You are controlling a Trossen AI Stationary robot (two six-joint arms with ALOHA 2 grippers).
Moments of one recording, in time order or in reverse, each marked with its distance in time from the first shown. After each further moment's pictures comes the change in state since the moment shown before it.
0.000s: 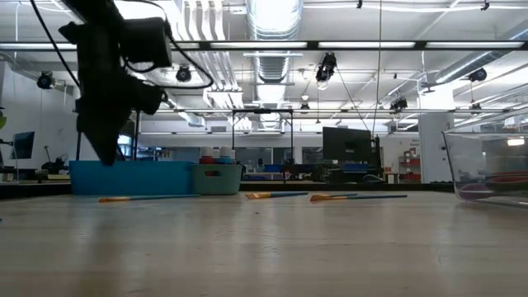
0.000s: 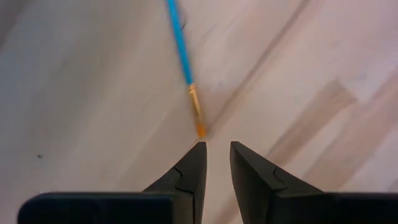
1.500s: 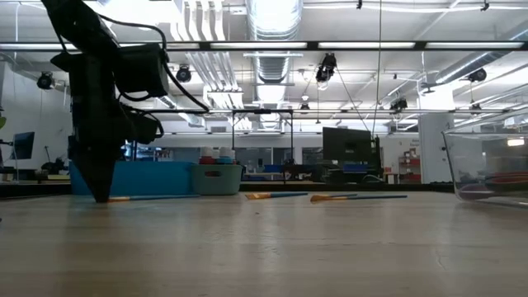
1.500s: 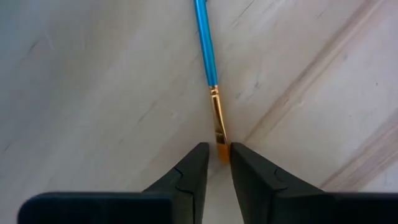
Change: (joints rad) left arm -0.033 0.167 -0.152 0.251 -0.086 -0.071; right arm 0.019 0.000 -0.002 -0.001 0.041 -0.020
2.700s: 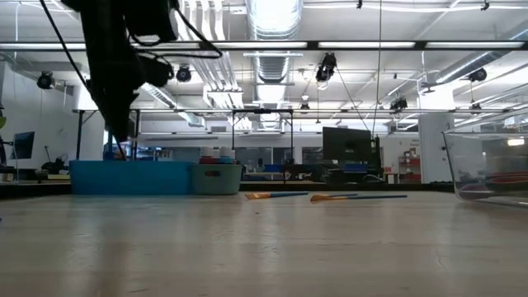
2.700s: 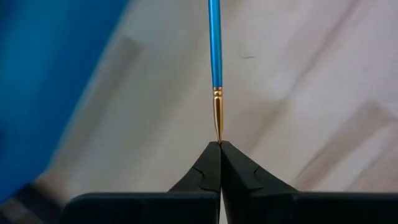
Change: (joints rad) left arm -0.050 -0.135 0.336 -0.454 -0.194 0.086; right arm 0.006 0.000 -0.012 0.001 -0.006 0.022
